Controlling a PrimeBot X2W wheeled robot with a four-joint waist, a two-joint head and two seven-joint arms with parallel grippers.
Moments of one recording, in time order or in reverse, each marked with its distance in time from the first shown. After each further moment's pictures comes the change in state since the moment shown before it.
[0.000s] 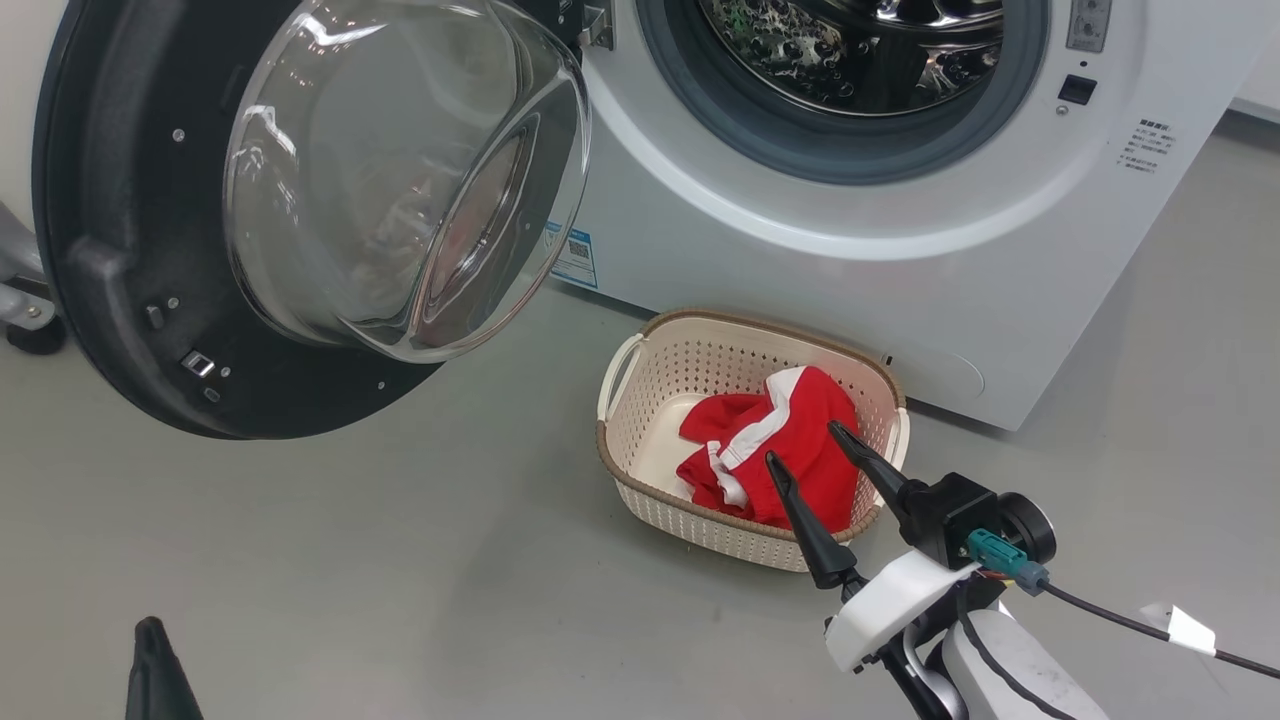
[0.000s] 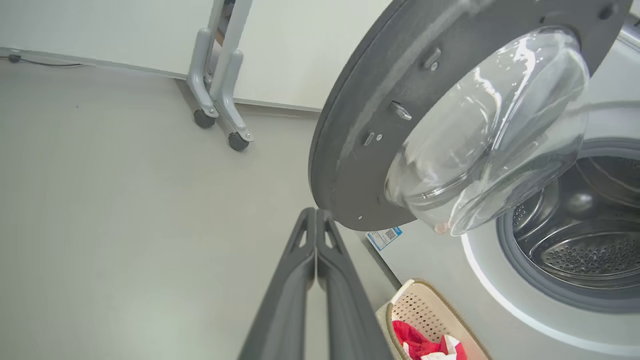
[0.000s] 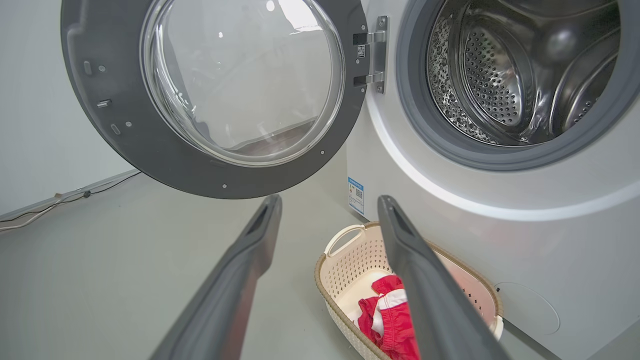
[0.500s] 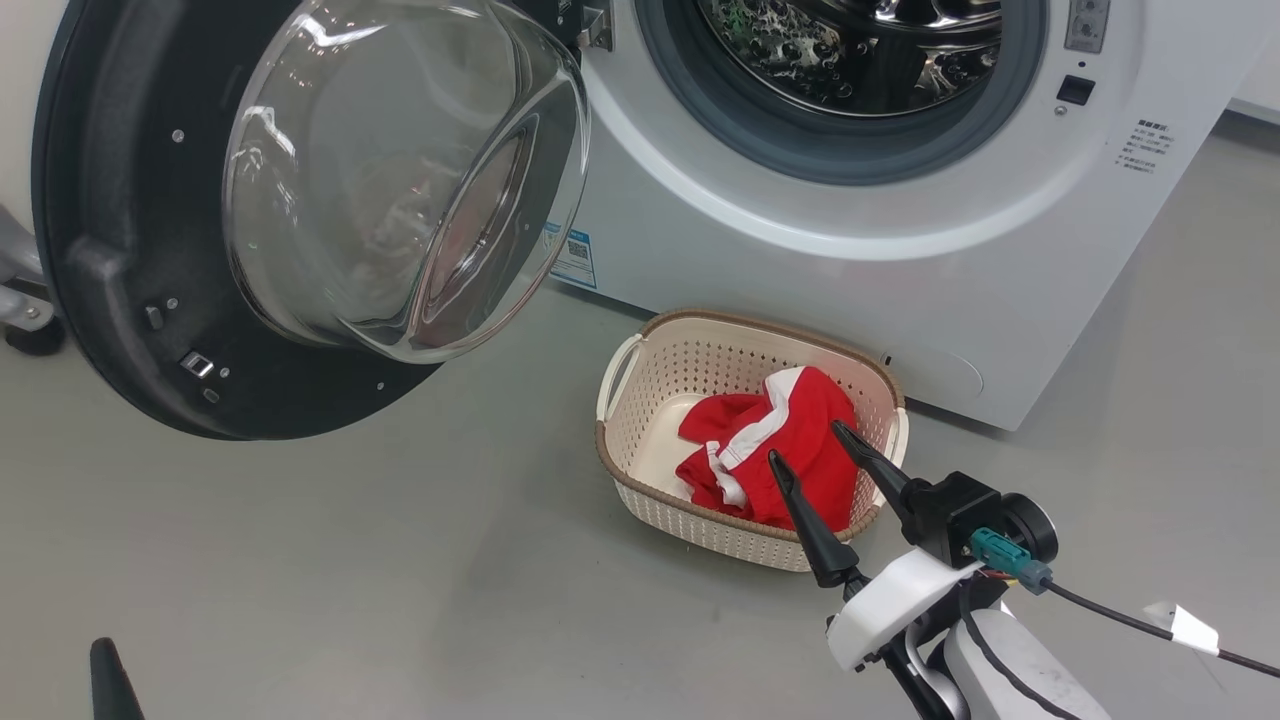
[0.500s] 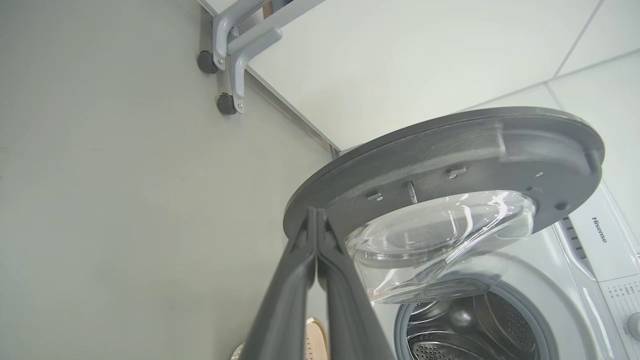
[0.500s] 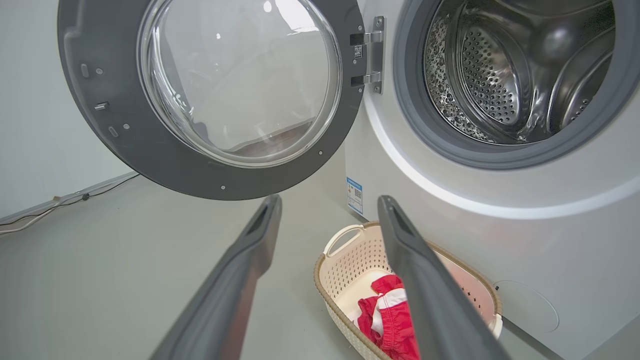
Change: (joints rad) left arm -0.012 -0.001 0.078 0.048 -0.587 -0.165 -0.008; right arm 0.000 0.000 -0.004 0.001 0.007 0.000 0.000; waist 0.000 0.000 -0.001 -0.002
